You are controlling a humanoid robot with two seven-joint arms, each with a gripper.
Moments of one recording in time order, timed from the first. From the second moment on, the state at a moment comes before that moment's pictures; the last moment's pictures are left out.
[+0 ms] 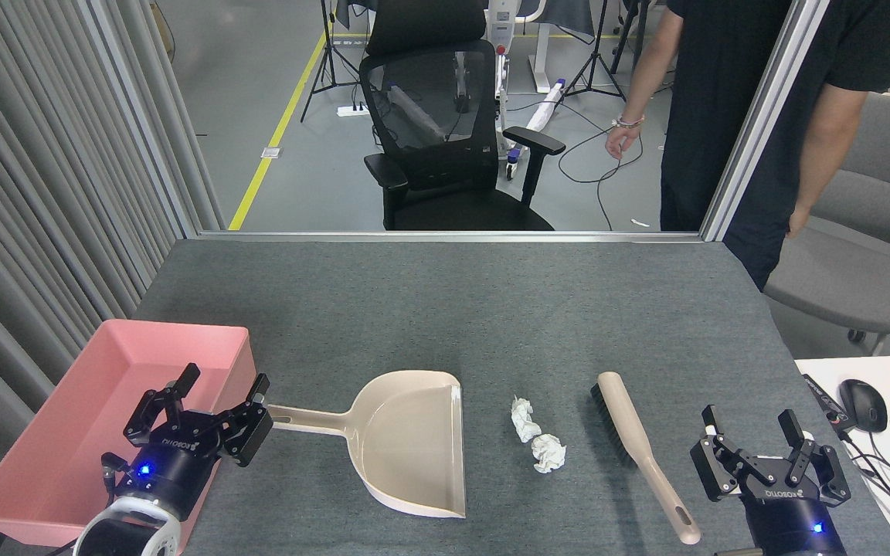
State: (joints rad) left arm -0.06 0.21 0.03 -1.60 -1.23 -0.24 -0.05; right arm 0.07 -0.07 -0.28 -1.63 1.33 -0.24 -0.03
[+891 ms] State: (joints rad) left arm 0.00 0.21 0.07 -1.66 -0.81 -0.24 -0.09; right arm 0.10 -0.10 -0.28 -1.70 1.33 -0.23 0.00
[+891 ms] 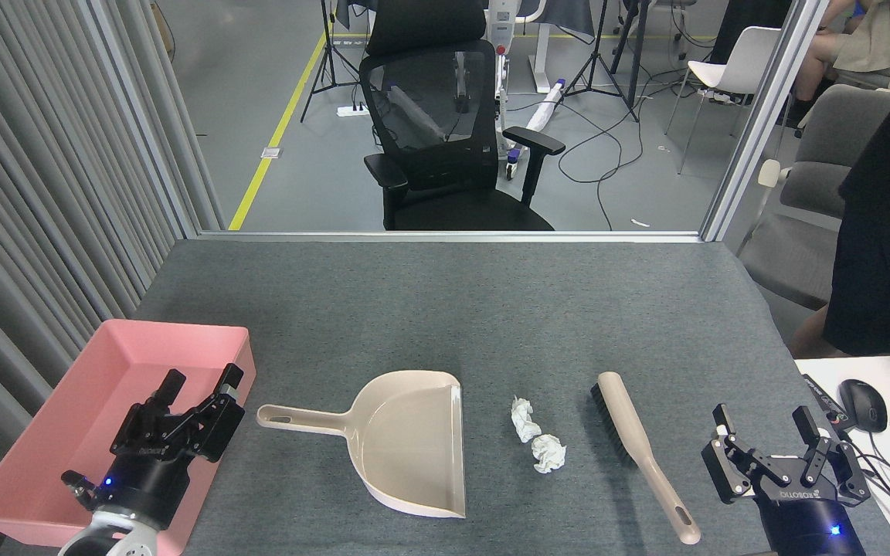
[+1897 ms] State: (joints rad) left arm 0.00 0.03 0.19 -1.66 -0.35 -0.22 -0.36; right arm 0.25 -0.08 -0.27 -1.70 1.33 -0.26 -0.01
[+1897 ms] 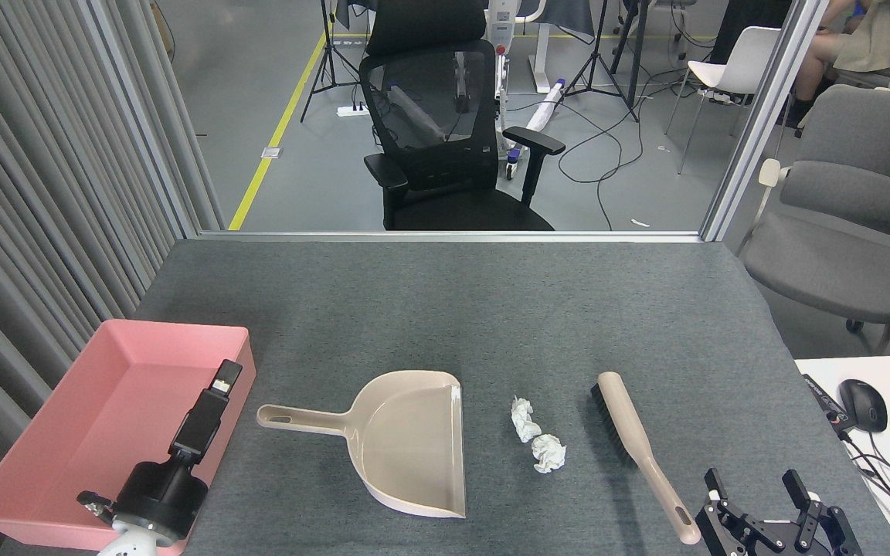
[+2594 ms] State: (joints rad) left arm 0.05 0.00 0.13 -1.53 -0.36 -0.27 -0.24; right arm 0.26 0.03 -0.22 -1.70 1.48 -0.25 -0.01
